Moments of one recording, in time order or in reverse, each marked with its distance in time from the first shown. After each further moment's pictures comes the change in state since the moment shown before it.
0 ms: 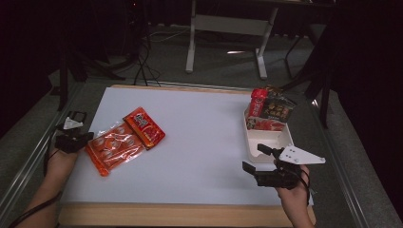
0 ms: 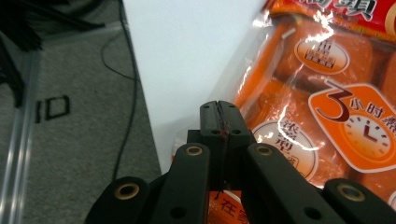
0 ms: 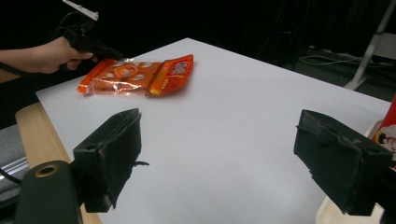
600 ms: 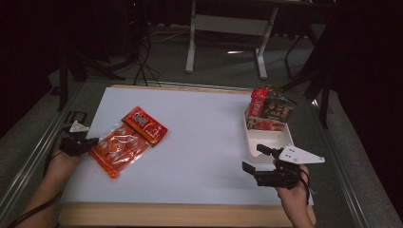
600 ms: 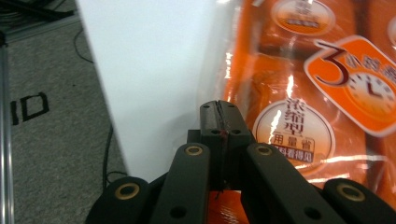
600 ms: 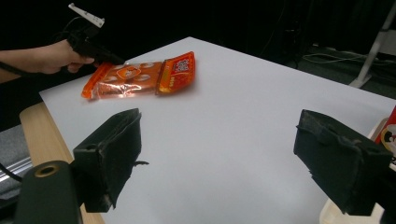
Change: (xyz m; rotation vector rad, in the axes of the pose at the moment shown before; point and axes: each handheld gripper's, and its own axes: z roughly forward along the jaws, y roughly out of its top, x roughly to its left) left arm -0.013 -0.004 -0.002 0.050 -0.109 0.064; right arm -0.001 -0.001 0.000 0.000 0.010 0.008
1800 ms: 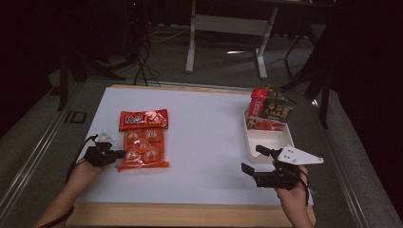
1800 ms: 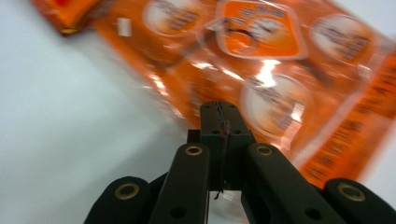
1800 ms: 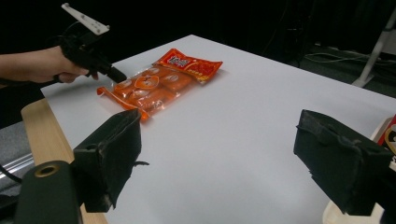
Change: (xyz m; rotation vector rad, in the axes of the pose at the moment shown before) left arm -0.076 0.015 0.004 0.016 -0.172 0.052; right arm 0.002 -0.002 0.001 0.010 0.006 -0.005
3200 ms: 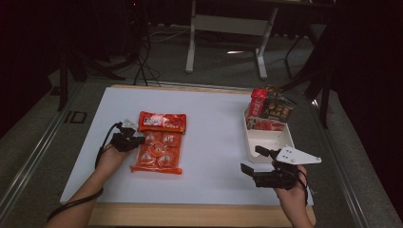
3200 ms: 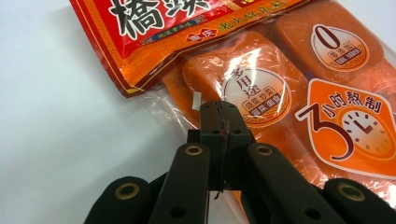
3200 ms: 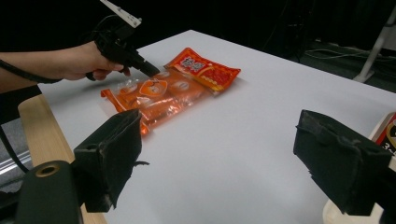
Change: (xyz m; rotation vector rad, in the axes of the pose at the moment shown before) left arm -0.027 0.054 0.056 -0.025 -0.015 0.006; right arm -0.002 -0.004 0.003 0.017 -0.003 -0.001
